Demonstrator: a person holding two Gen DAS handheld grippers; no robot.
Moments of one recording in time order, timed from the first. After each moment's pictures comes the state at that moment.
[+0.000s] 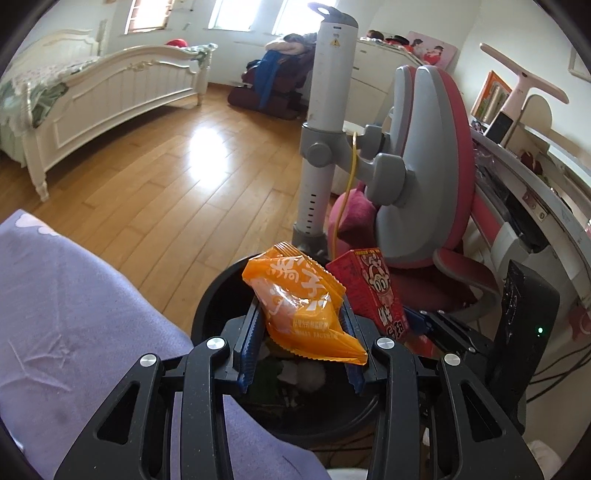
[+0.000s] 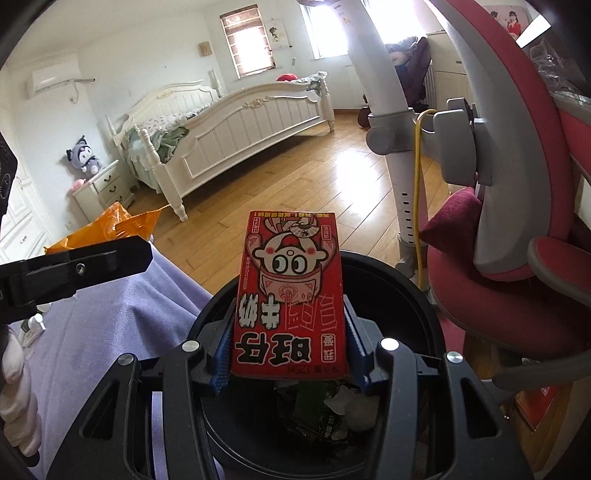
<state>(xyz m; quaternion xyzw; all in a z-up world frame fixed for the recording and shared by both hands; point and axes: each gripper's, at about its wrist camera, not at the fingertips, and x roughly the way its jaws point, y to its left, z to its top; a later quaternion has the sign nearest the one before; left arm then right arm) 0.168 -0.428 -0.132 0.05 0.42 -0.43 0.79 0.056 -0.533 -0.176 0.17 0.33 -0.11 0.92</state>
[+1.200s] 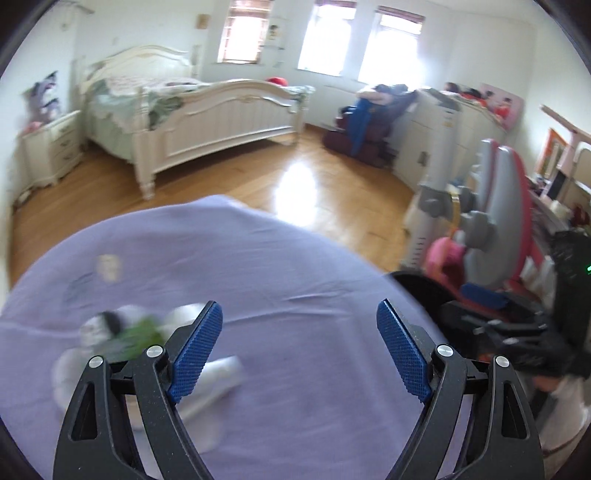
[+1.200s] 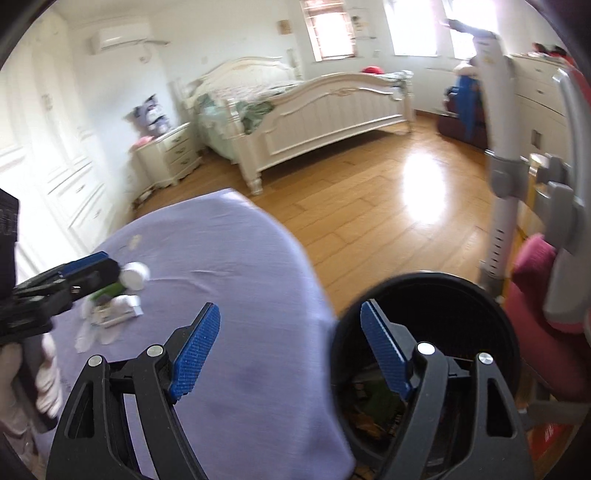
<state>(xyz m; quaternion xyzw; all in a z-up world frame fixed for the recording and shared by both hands) 0.178 -0.183 -0.096 0.02 0.37 -0.26 0.89 0.101 -0.404 -0.111 0.11 0.35 0.05 0.93</state>
